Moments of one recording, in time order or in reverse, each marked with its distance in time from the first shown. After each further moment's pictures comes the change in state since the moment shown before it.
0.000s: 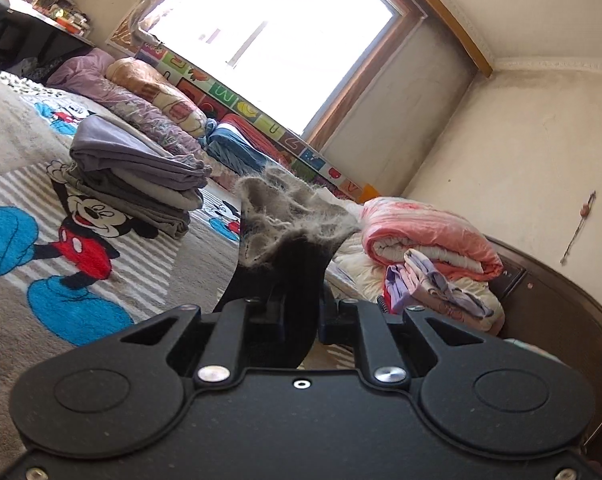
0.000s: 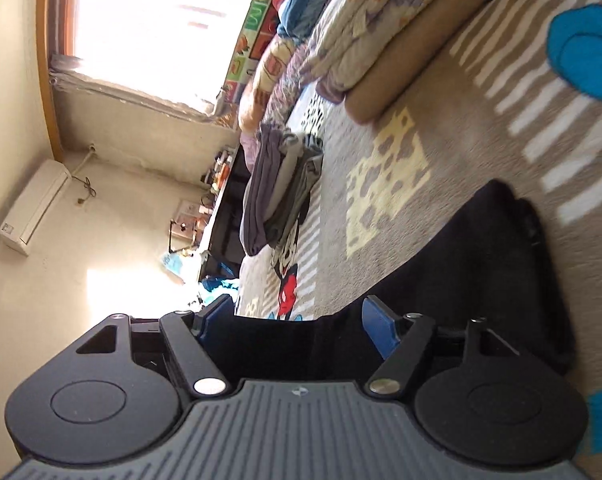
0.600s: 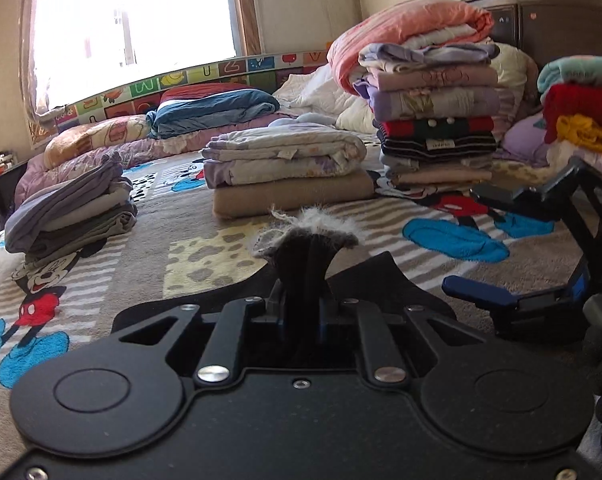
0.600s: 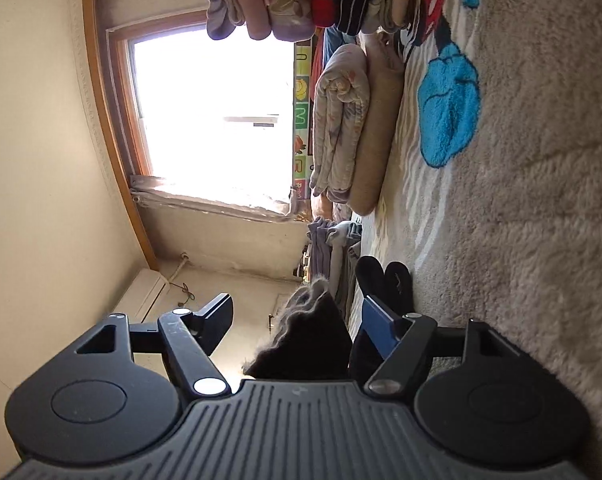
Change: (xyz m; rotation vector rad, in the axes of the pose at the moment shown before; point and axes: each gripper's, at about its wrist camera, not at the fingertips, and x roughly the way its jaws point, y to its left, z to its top) left arm 0.108 -0.119 -0.130 0.686 0.264 0.220; right arm -0.068 -0.115 0.003 0.171 -0.240 0.323
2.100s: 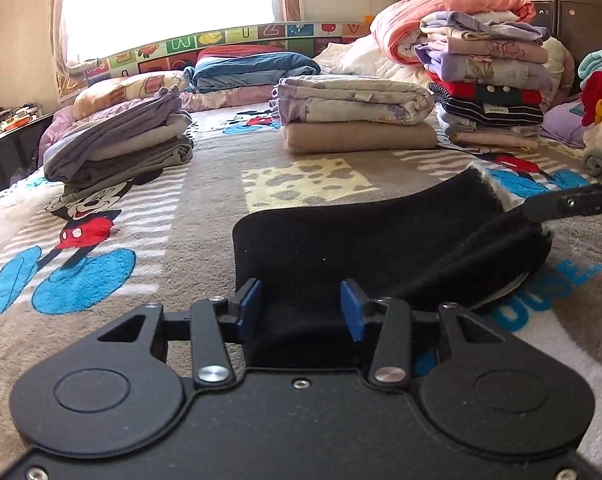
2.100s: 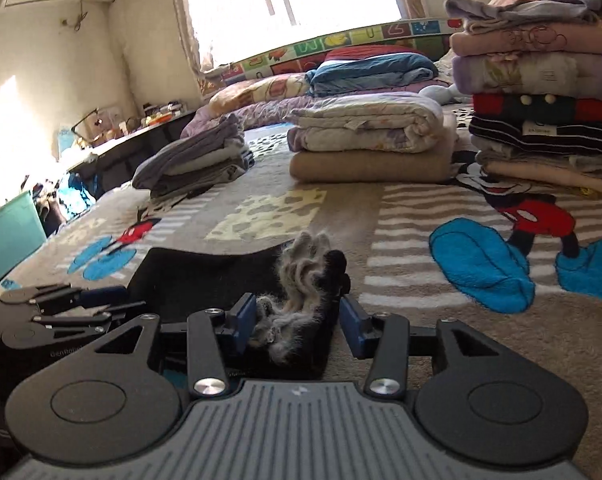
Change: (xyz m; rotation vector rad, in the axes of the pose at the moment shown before) left arm -0.015 0.085 -0.056 -0.115 0.072 0.027; right arm 0.056 0.116 -0.082 -1.080 0.214 -0.653
